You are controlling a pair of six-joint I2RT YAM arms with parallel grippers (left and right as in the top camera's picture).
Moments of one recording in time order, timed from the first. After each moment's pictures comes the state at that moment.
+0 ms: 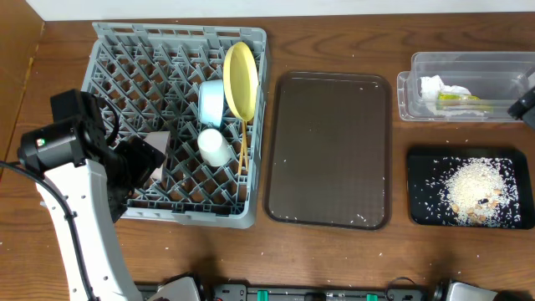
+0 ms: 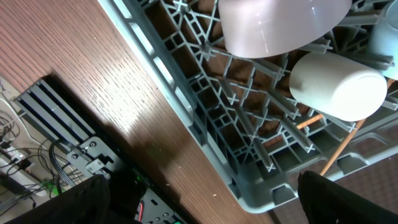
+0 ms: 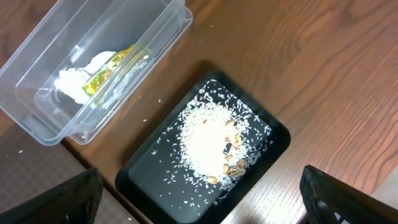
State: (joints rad) left arm 0.37 1.35 1.48 -1.61 0.01 -0.61; right arm -0.28 1.45 1.72 -1.40 0.25 0.57
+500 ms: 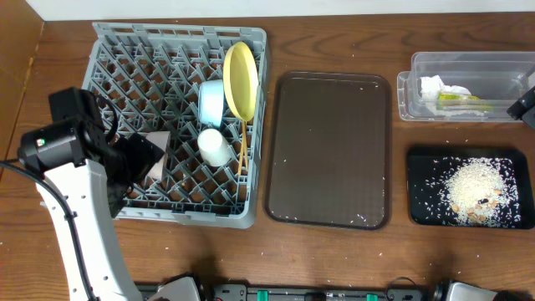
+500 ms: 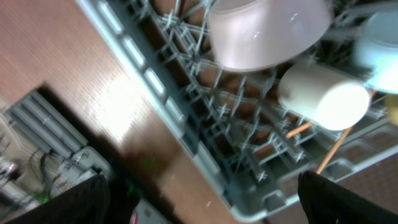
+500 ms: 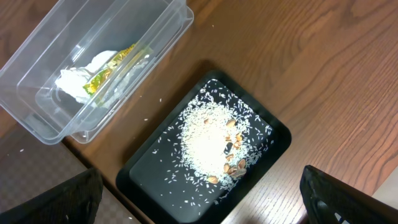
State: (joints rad) left arm 0.37 1.35 1.48 -1.55 0.02 -0.61; right arm -0.28 1.45 1.72 -1.40 0.24 0.57
